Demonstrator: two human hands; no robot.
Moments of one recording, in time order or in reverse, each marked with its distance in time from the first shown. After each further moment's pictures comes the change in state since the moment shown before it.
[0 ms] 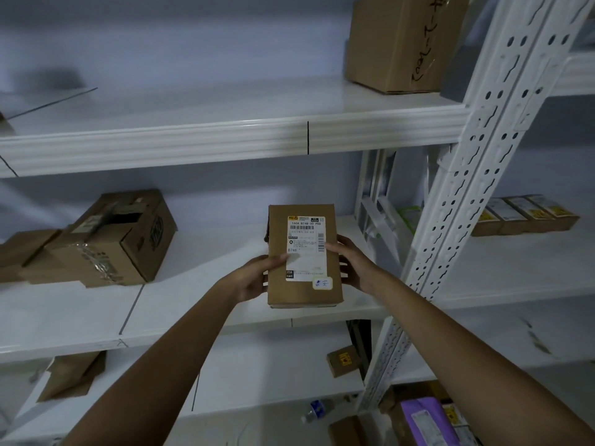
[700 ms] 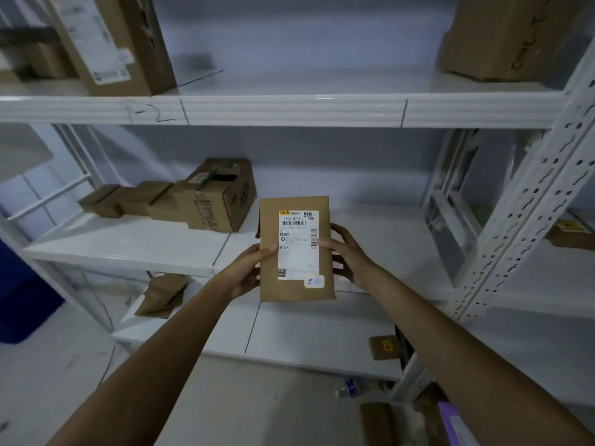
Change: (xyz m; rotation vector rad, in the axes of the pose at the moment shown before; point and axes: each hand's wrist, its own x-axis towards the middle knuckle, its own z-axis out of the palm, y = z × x) left_hand -0.182 -0.069 -0.081 -0.108 0.310 0.160; right_hand -0.073 0.037 0.162 -0.103 -0.237 -0.079
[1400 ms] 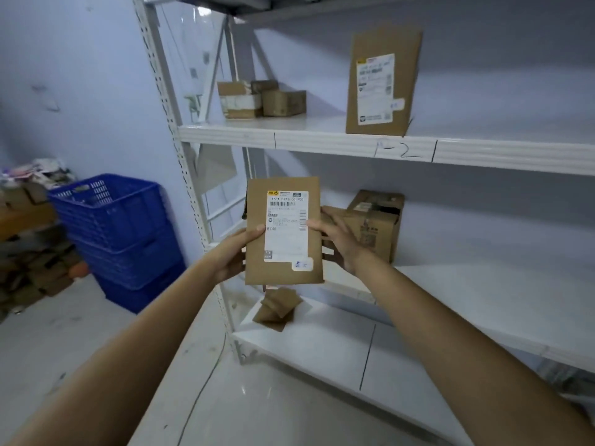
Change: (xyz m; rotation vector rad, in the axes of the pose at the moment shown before) left_hand -0.235 0.104 -0.390 0.021 0.314 0.184; right_hand 0.044 -0.063 0.468 -0.079 -0.263 -0.185
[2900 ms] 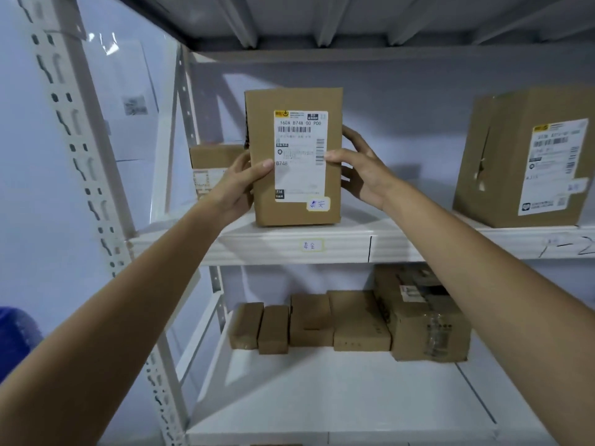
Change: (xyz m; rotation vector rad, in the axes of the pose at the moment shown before) left_hand 0.384 0.295 -0.189 -0.167 -0.509 0.505; right_hand 0.387 -0.218 0.077 -0.125 0.315 -0.454
